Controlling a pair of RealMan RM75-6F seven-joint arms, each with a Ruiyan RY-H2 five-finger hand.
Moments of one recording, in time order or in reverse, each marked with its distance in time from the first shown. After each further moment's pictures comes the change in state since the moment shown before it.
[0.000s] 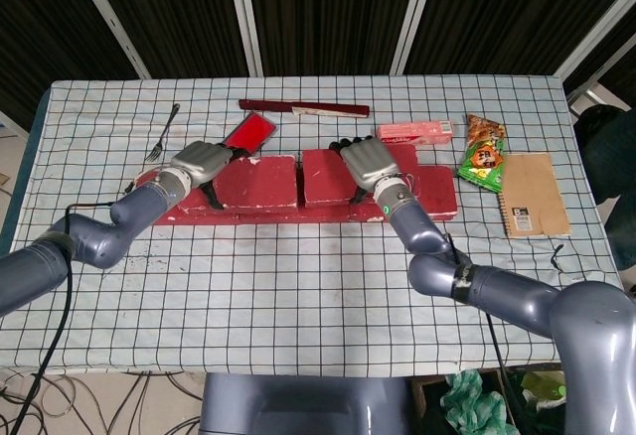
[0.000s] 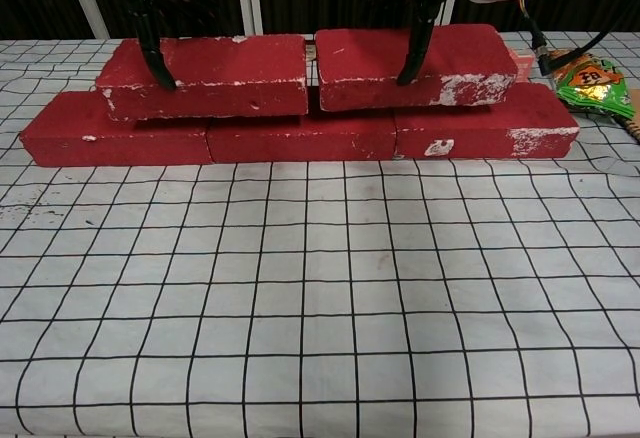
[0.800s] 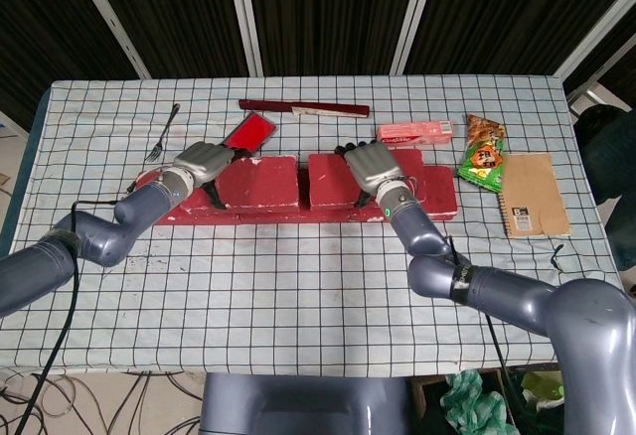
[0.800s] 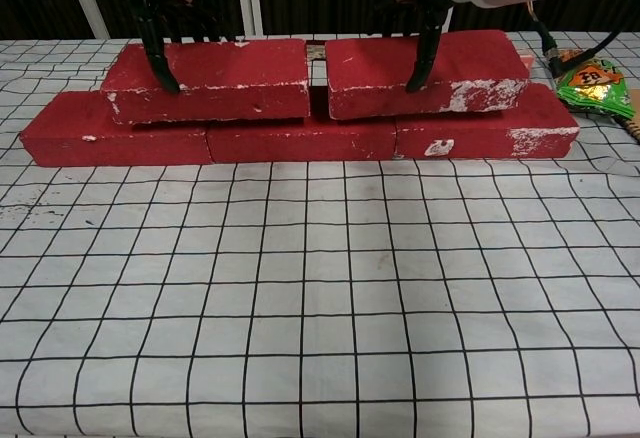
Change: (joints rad) left arm -0.011 -0.025 0.017 0.039 0.048 -0.012 -0.072; right arm 0.041 0.022 -0.063 -0.047 0.105 0.029 -0.037
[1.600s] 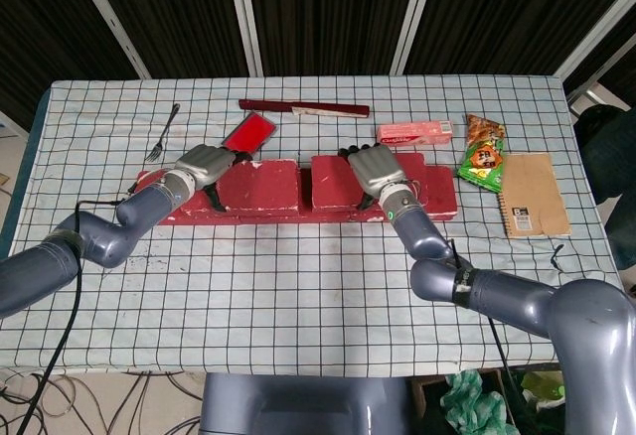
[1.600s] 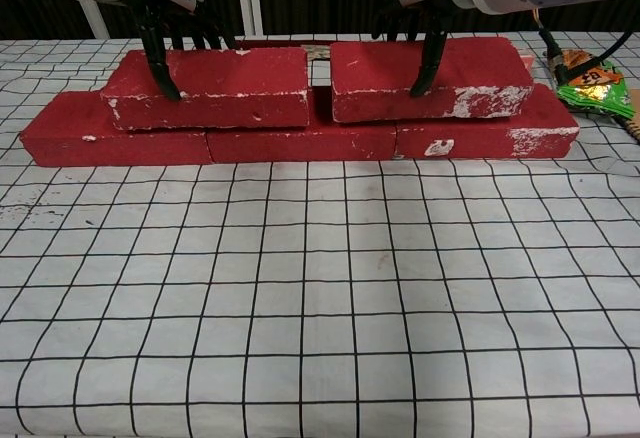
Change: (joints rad) left arm -0.008 -0.021 0.019 0.017 0.034 0.002 -0.032; right arm -0.013 -0.002 -0.014 -0.008 -0.014 0.016 0.031
